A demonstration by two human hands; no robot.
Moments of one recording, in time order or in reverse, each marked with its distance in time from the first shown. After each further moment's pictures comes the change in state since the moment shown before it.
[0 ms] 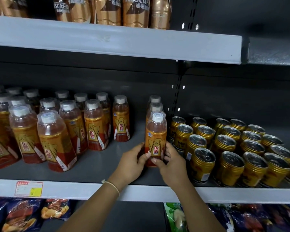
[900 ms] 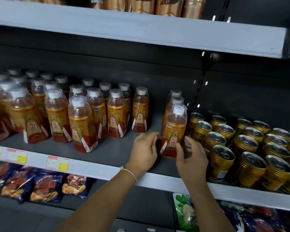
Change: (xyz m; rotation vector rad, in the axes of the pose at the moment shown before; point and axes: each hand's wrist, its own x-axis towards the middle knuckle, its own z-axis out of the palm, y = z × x) left_hand -0.011 0.012 -0.011 0.225 0.293 0.154; right_hand -0.017 -0.012 0.001 -0.143 0.435 -0.311
